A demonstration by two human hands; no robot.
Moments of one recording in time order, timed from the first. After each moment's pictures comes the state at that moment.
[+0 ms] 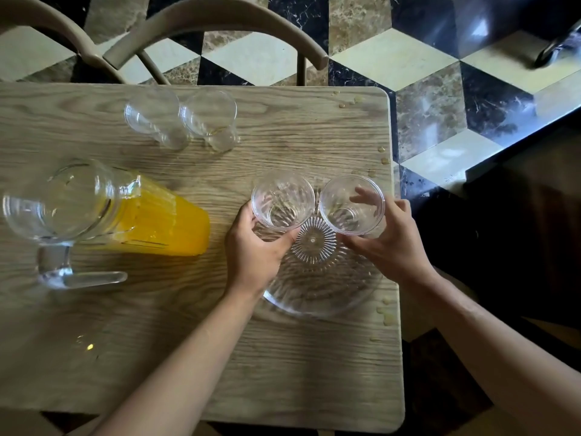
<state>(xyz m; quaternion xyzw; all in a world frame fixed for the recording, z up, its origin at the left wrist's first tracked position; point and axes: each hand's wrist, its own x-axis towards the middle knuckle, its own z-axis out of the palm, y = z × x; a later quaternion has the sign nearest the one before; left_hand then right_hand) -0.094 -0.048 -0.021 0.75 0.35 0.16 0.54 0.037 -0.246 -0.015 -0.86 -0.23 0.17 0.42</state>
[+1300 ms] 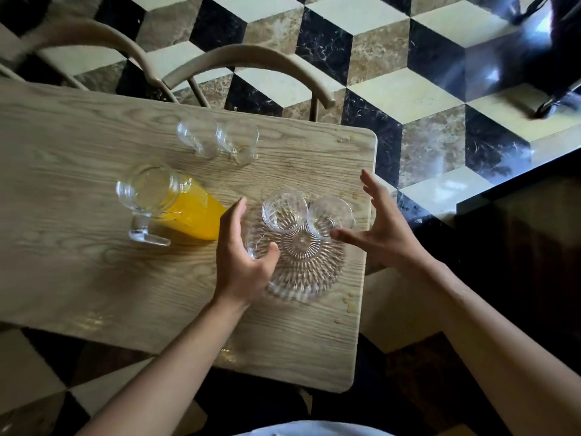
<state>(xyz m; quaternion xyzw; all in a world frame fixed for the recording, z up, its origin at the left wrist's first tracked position) -0.134 -0.080 0.093 0.77 0.37 0.19 0.48 0.067 -0.252 0.092 -0.81 -0.32 0.26 0.42</state>
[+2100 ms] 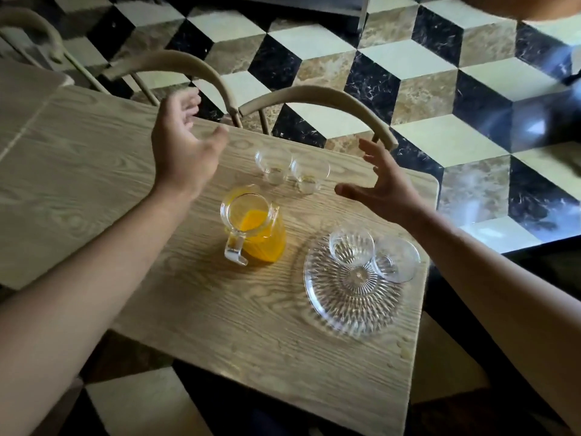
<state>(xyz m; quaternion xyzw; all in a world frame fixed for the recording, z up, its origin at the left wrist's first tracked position) -0.122 0.160 0.198 0.77 0.40 0.33 0.37 0.100 -0.078 0.112 -0.78 -0.40 0.25 0.41</state>
